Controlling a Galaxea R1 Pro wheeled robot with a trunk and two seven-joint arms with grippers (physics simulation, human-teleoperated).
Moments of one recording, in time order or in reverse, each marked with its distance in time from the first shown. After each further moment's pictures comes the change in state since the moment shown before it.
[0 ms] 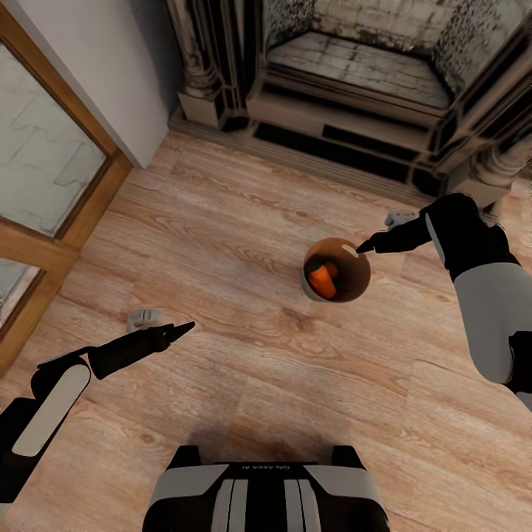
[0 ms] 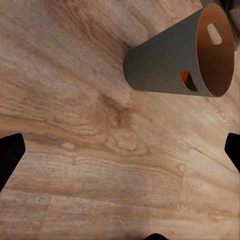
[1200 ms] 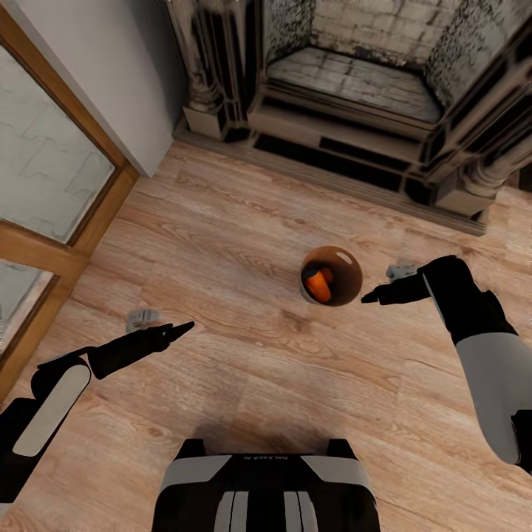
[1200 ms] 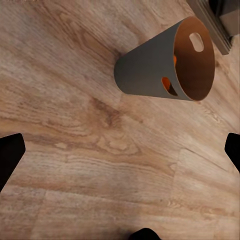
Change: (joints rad) left arm 0.000 0.000 0.000 0.003 -0.009 -0.007 0.004; right arm 0.329 -0.049 -0.011 -0.217 -0.005 0.000 0.006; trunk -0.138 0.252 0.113
